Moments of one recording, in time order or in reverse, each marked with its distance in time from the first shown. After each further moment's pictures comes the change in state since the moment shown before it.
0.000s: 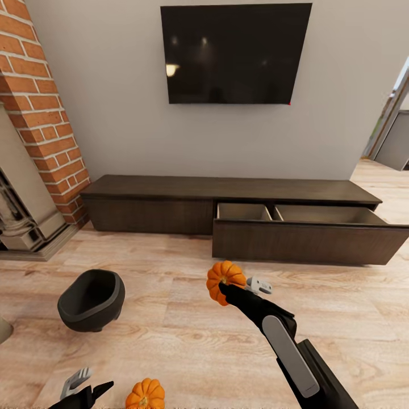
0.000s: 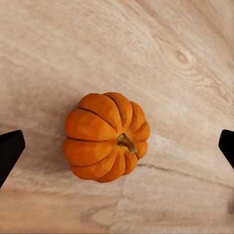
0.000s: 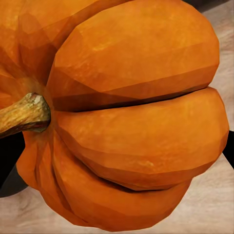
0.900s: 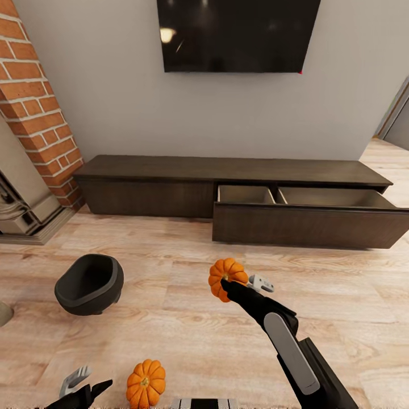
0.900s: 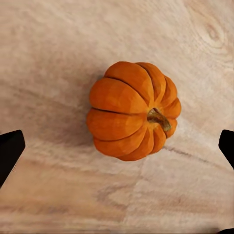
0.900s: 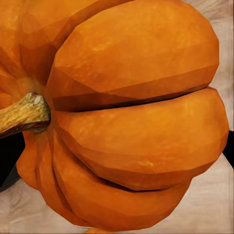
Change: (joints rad) left arm 0.000 0.007 0.005 -0.009 -0.002 0.007 0.000; right arm 0.000 0.016 -0.036 -0.007 0.003 0.000 -0.003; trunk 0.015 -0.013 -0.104
